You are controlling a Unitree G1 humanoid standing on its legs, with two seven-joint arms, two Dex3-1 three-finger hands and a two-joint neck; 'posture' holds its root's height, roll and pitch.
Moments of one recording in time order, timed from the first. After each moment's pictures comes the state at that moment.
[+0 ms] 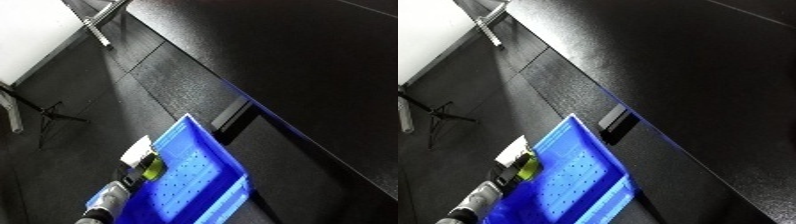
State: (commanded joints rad) left arm -0.34 0.63 0.21 1.26 -1.29 0.00 -0.06; right arm -0.08 -0.37 0.22 1.10 0.72 -0.10 0.28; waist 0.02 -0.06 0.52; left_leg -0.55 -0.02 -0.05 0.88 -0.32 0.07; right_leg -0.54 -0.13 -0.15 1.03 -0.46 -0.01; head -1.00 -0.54
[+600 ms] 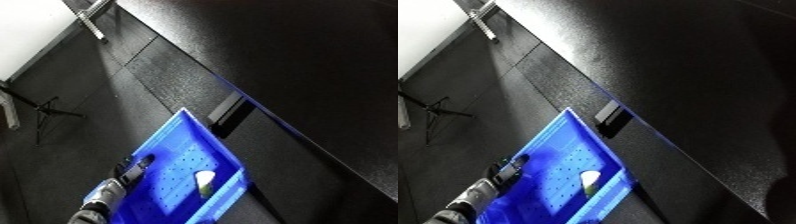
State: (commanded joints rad) left arm -0.37 0.68 0.19 1.36 -1.20 0.02 -0.05; right arm -0.10 -0.37 0.24 1.10 0.76 -0.11 0.28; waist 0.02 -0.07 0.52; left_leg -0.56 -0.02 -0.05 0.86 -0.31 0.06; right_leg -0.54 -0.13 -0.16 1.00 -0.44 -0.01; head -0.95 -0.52
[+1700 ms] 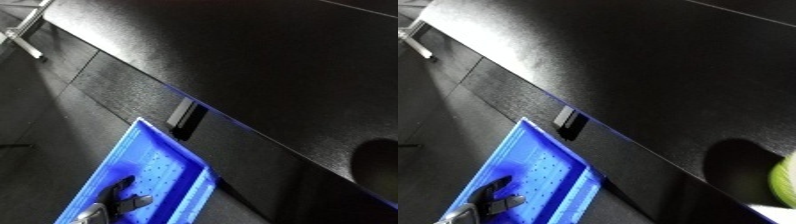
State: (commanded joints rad) left arm -0.34 0.54 -0.04 1.28 -0.78 -0.01 -0.28; right arm -0.16 -0.40 0.23 1.08 0.81 -0.12 0.22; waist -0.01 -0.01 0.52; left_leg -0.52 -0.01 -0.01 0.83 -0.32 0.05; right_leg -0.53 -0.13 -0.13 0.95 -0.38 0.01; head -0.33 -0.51
